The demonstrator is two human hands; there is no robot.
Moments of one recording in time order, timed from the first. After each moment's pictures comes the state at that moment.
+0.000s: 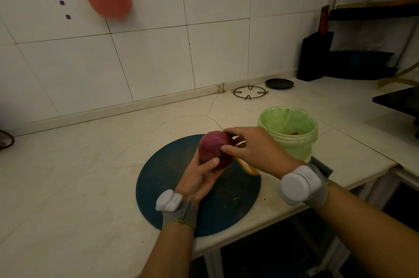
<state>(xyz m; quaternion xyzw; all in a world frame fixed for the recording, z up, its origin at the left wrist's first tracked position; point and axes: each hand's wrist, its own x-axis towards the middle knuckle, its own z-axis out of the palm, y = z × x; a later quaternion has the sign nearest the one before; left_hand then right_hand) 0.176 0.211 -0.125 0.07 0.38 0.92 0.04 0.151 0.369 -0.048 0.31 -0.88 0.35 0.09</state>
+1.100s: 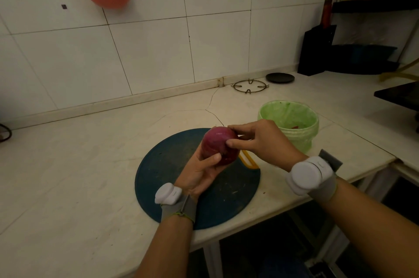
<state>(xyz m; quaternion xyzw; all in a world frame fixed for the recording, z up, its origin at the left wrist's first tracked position) 0.176 0.213 -0.123 0.07 0.42 0.90 0.07 0.143 0.384 -0.055 0.30 -0.85 0.43 0.05</state>
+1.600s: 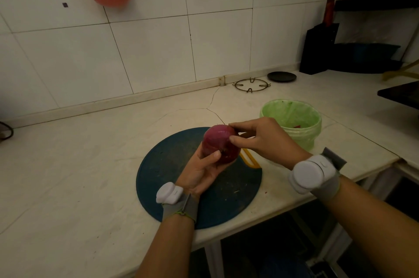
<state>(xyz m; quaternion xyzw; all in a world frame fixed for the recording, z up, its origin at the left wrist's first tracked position) 0.176 0.211 -0.125 0.07 0.40 0.91 0.08 0.142 0.384 -0.053 0.31 -0.85 0.41 0.06</state>
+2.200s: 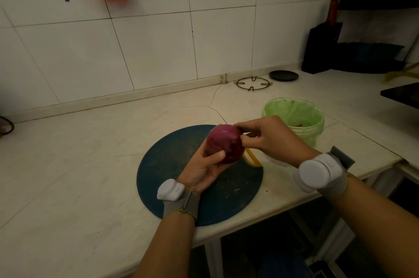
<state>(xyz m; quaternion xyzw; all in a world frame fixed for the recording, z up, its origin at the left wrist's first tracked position) 0.177 0.212 -0.122 0.07 0.43 0.90 0.08 0.144 0.390 -0.048 0.35 -0.86 0.37 0.05</state>
